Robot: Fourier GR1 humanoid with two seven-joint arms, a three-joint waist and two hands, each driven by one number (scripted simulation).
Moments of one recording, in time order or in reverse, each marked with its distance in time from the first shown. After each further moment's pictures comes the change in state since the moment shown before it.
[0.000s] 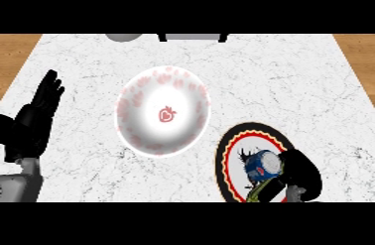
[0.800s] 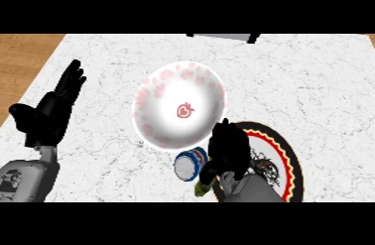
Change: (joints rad) left arm -0.093 -0.039 -0.050 0.029 -0.020 -0.060 -0.005; right arm -0.357 0.008 0.478 0.102 0.032 -0.074 0.035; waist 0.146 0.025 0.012
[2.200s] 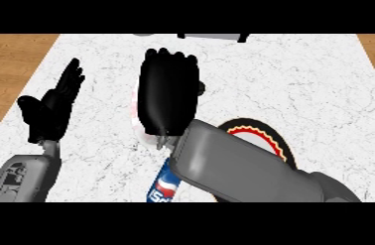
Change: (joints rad) left arm -0.033 -0.010 0.018 0.067 -0.022 0.021 0.002; right arm -0.741 0.000 0.098 0.121 0.002 -0.204 0.208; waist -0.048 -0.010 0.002
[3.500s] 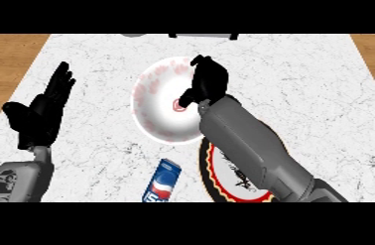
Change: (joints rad) left arm 0.045 0.001 0.042 -0.035 -0.005 -0.001 0.000; right arm 0.089 0.013 -0.139 0.551 -0.370 -0.390 -0.280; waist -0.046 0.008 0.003
